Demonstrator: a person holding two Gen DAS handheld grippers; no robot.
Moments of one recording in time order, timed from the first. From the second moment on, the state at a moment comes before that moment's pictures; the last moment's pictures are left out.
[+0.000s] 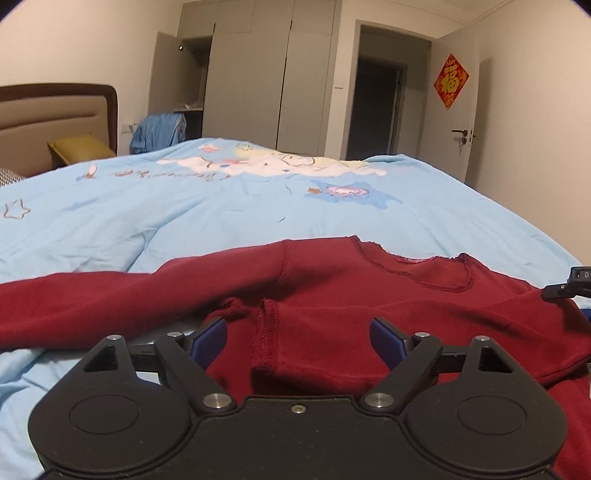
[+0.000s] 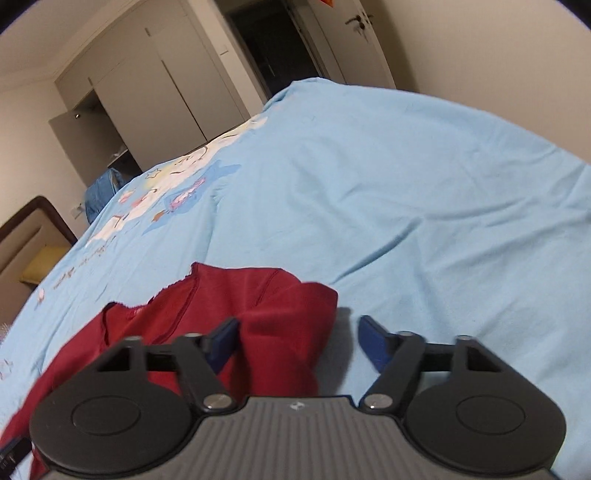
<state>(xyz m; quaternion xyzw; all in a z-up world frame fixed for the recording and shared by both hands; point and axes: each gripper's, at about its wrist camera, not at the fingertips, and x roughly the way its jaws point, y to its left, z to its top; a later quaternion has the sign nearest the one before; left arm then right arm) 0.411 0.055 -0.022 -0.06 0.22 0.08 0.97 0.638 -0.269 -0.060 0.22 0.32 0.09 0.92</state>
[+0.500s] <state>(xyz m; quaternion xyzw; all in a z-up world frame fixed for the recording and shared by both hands) 0.417 0.068 -0.052 -0.06 0.28 0.10 0.95 0.584 -0.296 -0.061 0.21 0.28 0.13 0.93</state>
